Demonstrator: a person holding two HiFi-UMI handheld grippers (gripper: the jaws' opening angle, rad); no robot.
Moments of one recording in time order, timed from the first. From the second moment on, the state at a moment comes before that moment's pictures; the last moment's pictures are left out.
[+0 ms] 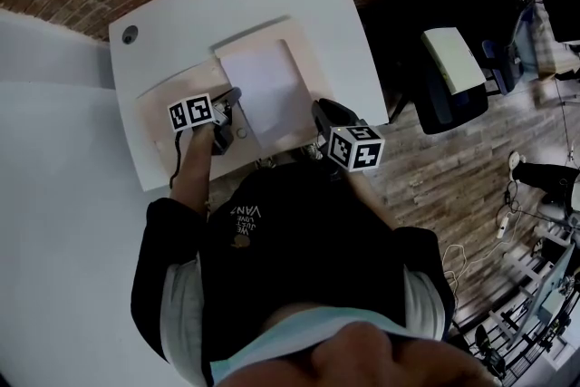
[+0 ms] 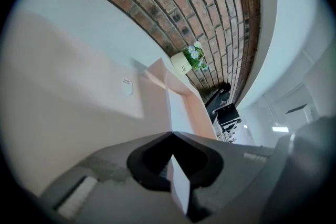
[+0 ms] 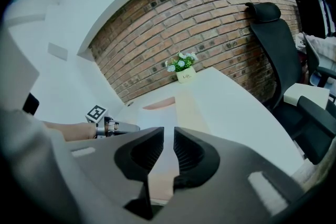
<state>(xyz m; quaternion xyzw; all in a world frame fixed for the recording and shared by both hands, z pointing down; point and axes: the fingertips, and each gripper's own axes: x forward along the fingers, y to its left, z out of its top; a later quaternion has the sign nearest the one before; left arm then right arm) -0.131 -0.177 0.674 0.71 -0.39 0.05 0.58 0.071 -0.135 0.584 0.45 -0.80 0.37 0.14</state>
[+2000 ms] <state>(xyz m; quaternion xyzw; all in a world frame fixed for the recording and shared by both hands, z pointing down) -0.145 -0.176 0.657 0.72 -0.43 0.06 0.55 0.051 -0.144 0.577 0.42 -0.82 0.36 0.14</state>
